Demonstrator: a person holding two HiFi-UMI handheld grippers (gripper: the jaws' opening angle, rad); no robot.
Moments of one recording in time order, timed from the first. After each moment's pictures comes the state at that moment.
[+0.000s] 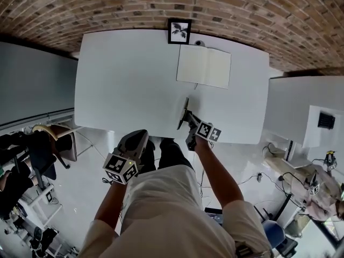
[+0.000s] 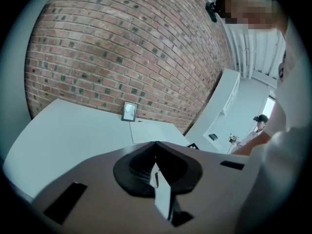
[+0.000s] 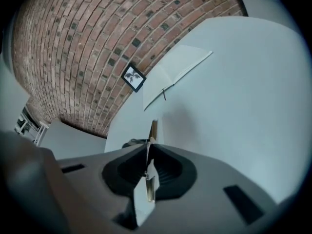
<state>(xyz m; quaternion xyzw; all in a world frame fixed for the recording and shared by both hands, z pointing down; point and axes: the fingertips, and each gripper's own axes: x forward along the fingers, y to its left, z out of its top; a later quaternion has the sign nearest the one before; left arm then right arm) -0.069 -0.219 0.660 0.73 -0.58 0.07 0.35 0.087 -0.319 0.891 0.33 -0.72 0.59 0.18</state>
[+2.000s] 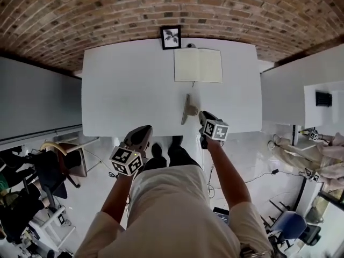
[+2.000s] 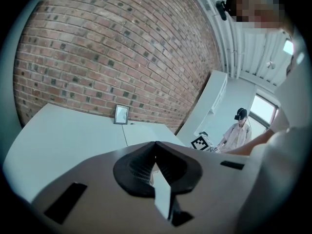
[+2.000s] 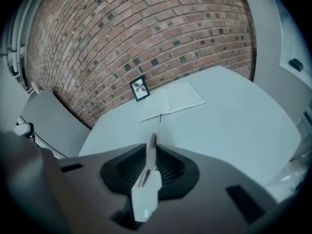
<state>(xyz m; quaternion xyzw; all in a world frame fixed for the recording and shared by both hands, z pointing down) -0.075 -0.203 0.648 0.77 -0.54 0.06 0.32 0.138 -0.319 0.834 0.41 -0.76 0.42 0.26</state>
